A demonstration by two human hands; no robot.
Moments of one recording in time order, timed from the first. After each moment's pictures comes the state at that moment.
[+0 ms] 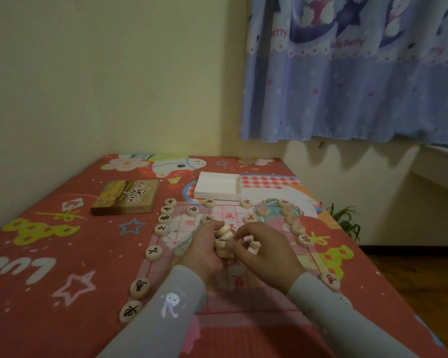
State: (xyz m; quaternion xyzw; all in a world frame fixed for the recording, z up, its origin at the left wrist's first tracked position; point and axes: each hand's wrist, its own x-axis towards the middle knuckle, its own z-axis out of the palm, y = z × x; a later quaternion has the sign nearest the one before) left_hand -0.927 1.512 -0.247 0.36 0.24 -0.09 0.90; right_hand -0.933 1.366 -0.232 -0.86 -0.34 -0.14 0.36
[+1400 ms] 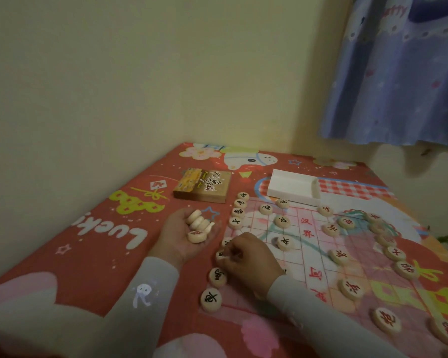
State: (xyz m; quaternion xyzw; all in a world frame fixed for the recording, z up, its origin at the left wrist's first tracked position) left_hand -0.995 1.698 -0.260 0.22 0.23 0.11 0.94; right_hand -0.946 1.526 -0.281 -0.83 -0.44 0.01 0.34
